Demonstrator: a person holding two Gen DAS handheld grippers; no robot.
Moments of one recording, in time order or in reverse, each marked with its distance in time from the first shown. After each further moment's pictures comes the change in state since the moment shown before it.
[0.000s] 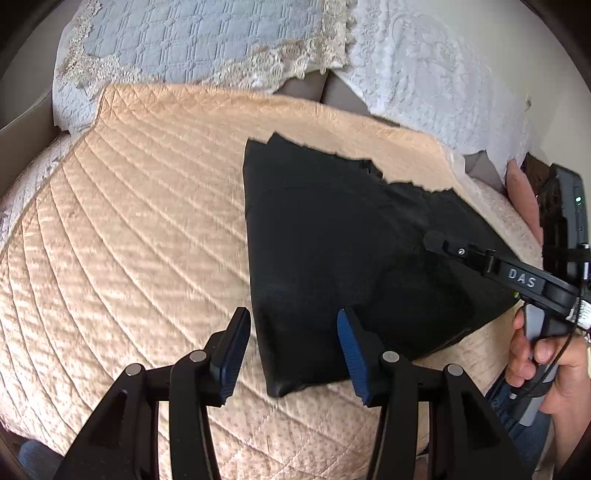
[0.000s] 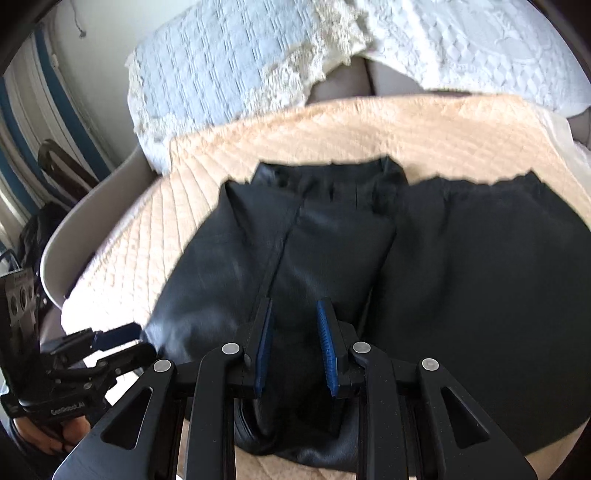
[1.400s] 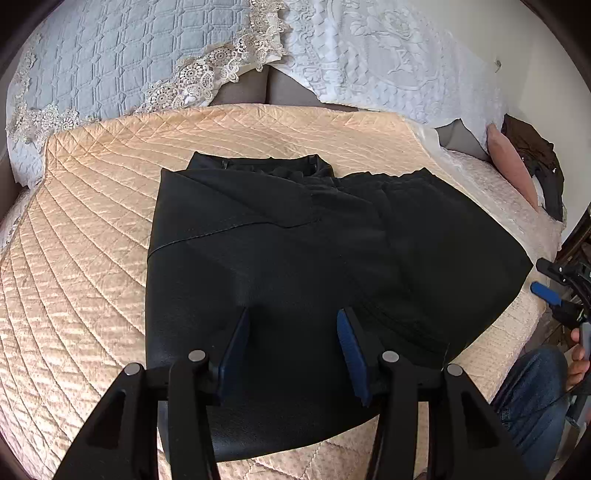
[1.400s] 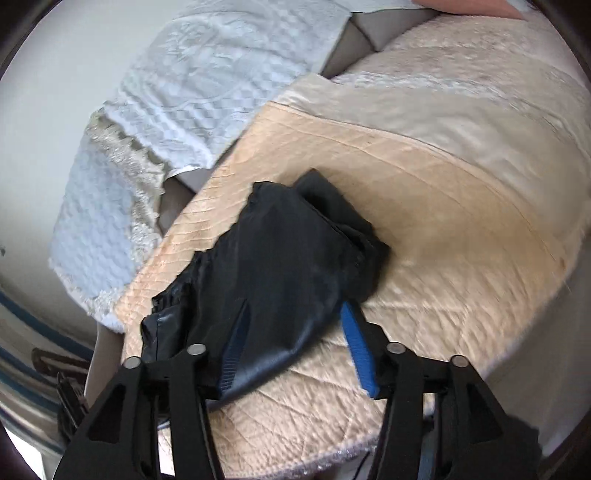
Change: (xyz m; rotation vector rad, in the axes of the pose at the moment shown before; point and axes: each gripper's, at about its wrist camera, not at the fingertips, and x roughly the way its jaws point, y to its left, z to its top) left arm 0.044 -0.074 0.016 0.168 0.009 0.002; right arm -0.157 -0.188 -0.097 0.719 -0.212 -0.142
